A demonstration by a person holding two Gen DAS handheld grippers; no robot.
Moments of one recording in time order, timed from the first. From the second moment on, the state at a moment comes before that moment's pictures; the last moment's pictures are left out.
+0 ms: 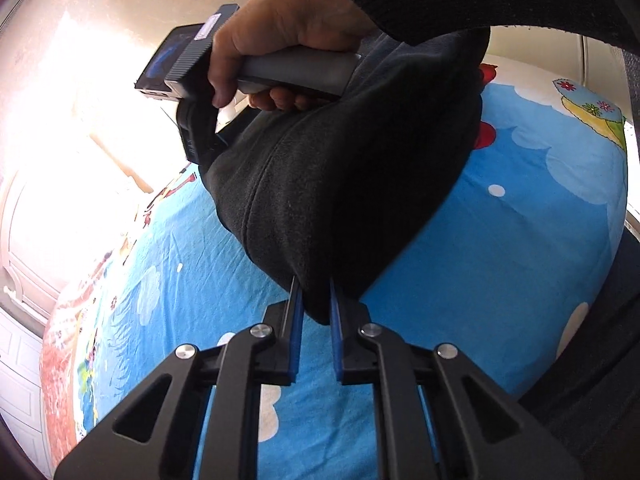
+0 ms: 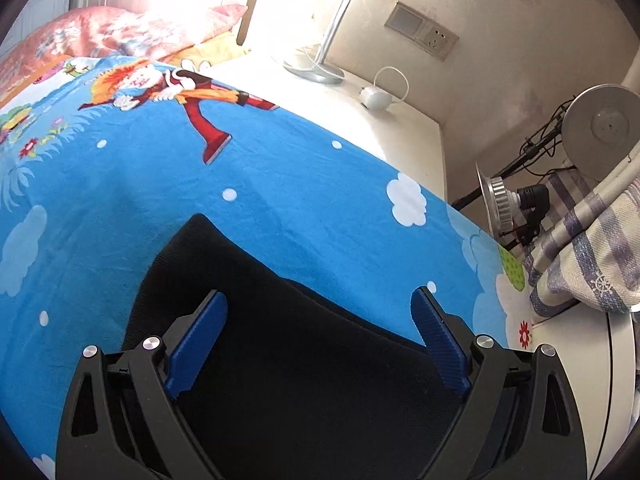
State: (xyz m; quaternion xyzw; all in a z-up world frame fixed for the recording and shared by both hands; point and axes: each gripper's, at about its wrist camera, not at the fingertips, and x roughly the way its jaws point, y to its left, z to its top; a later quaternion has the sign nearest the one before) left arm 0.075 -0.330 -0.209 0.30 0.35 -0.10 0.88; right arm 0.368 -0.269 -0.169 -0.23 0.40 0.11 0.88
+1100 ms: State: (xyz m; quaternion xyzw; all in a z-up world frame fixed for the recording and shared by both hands) left arm 0.306 -0.454 -0.115 0.12 0.39 -0.26 0.87; right arm 0.217 -0.526 -0.175 0.00 0.41 -0.08 0.91
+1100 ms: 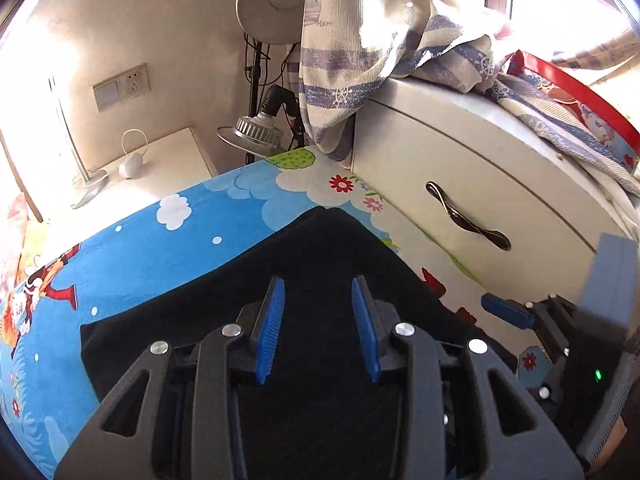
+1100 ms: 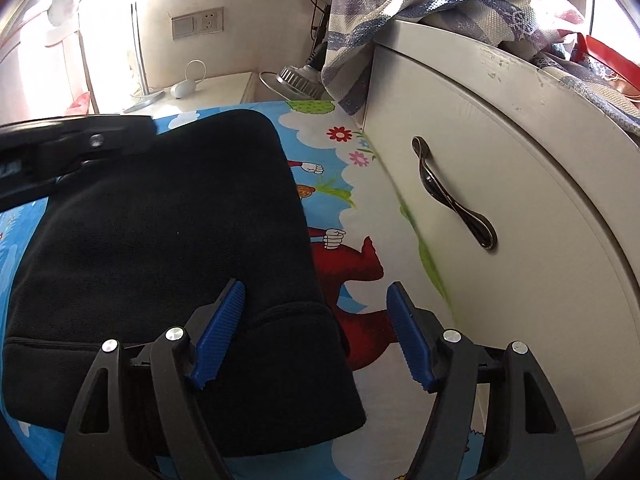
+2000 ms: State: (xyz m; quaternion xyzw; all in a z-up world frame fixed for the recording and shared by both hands) left arm 0.377 -0.497 -0.176 0.14 0.47 -0.22 0.84; right arm 0.225 -0.537 -0.182 0.03 0.41 -0.06 0.91
